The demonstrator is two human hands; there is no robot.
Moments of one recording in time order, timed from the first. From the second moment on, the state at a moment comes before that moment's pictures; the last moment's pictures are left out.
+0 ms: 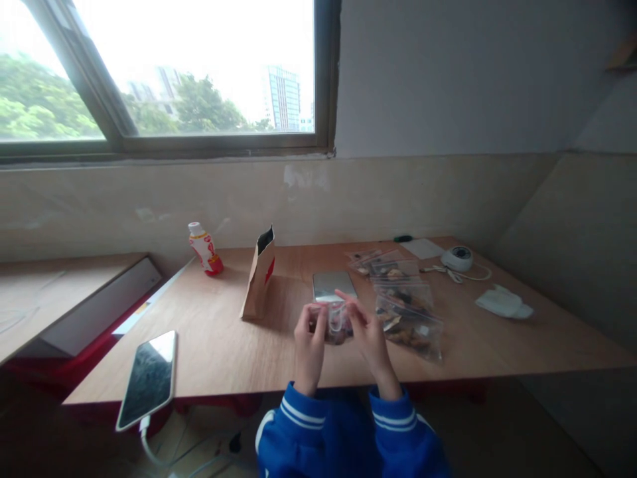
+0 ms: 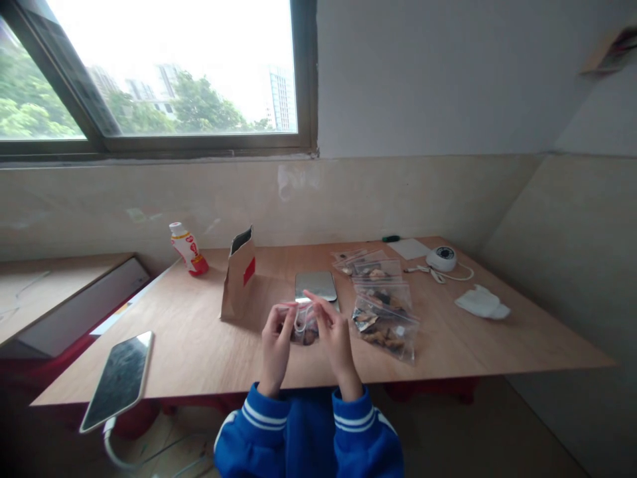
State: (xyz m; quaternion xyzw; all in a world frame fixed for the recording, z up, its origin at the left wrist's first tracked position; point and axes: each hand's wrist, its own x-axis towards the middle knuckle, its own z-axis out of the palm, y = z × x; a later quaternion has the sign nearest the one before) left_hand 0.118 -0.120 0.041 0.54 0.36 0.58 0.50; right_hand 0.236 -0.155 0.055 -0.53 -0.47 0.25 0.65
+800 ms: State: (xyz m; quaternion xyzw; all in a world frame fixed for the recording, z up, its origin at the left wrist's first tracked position) left_hand 0.093 -0.130 0.068 0.51 0.36 0.58 0.52; right_hand 0.267 -0.178 0.063 -0.52 -0.37 0.21 0.74
